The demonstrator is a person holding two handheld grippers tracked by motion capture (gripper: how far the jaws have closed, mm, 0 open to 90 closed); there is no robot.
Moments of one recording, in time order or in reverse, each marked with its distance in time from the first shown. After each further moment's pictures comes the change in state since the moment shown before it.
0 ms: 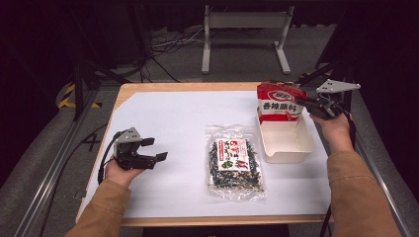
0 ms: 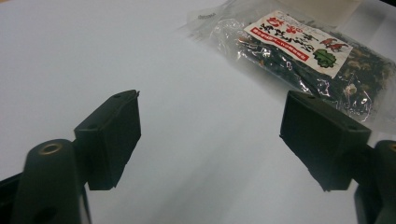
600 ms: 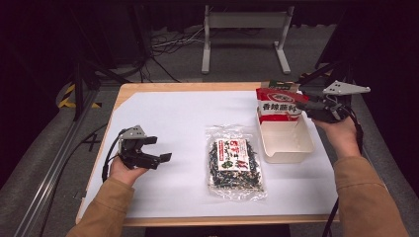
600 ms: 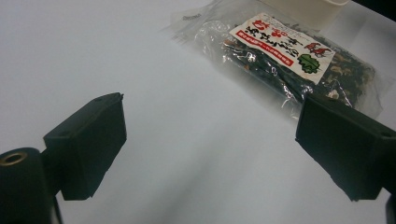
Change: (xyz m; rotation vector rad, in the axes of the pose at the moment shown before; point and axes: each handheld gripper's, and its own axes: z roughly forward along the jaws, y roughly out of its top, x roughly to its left) left arm -0.003 0.010 0.008 0.013 -0.060 -0.015; right arm 0.011 0.004 -0.024 -0.044 -0.020 0.053
